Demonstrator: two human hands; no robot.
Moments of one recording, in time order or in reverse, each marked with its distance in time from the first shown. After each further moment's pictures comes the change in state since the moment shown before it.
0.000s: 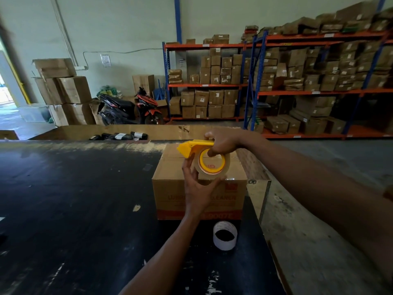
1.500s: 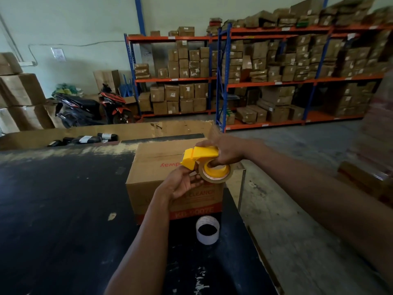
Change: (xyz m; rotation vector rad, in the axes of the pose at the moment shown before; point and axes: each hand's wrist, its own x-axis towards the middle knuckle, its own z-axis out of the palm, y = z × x) left_hand 0.065 -0.024 0.001 -0.564 -0.530 -0.766; right_hand -0.053 0.056 0.032 -0.097 0.017 0.105
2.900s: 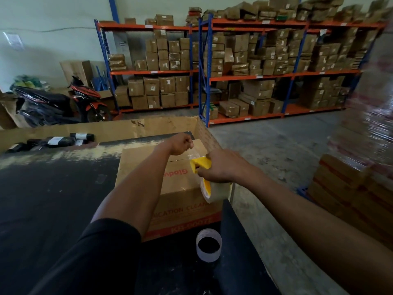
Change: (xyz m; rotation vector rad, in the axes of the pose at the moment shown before) left_hand 0.152 0.108 -0.010 1.557 0.025 0.176; right_hand 0.018 -0.032 0.026 0.111 0.166 0.429
